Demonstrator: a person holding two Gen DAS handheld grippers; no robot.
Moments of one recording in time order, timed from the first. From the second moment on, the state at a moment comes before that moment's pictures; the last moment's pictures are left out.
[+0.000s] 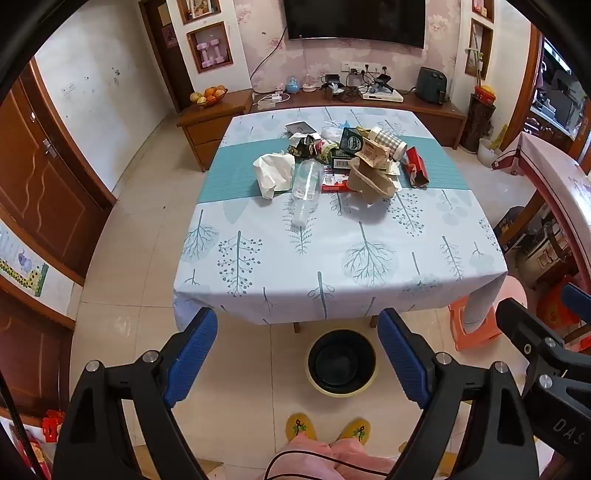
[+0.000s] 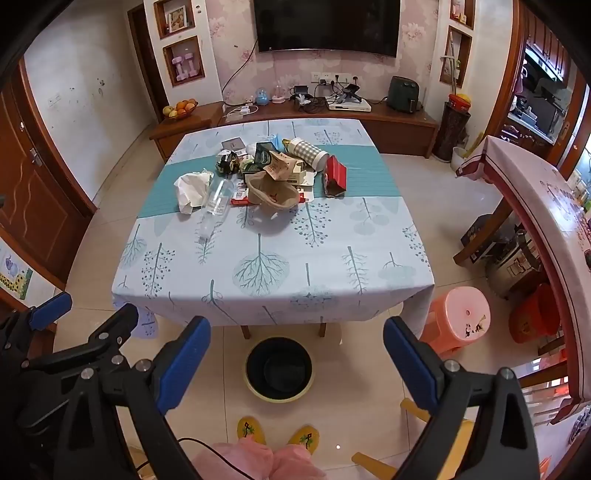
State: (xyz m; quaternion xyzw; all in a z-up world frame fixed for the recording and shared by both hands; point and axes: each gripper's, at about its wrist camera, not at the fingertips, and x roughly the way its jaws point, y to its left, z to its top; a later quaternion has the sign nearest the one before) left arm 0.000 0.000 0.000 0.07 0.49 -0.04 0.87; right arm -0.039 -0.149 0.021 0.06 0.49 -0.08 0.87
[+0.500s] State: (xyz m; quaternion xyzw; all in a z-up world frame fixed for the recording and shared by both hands) left arm -0.005 -0.004 0.001 0.06 0.49 -0.06 0.87; right arm -0.043 -0.155 0.022 0.06 0.48 -0.08 0.87
